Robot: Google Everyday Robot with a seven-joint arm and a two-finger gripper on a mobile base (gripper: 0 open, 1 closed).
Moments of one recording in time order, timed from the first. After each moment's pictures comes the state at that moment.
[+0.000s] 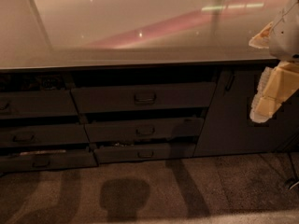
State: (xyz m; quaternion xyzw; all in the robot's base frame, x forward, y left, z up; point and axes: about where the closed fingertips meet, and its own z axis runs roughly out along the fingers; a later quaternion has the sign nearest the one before) arm 0.439 -0.216 0.979 -0.60 0.78 -0.04 0.16
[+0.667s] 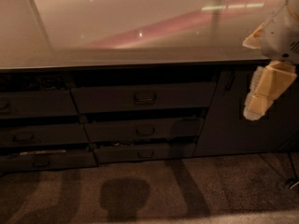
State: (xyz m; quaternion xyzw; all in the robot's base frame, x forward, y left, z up) arm 0.449 -0.211 0.972 -0.61 0.78 -0.04 0.16
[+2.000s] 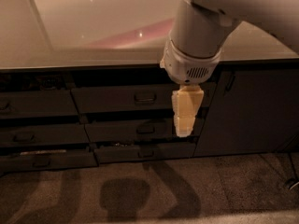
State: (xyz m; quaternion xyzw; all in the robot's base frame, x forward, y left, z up) arm 0.451 -0.060 0.921 -0.75 0.65 -0.03 0.12
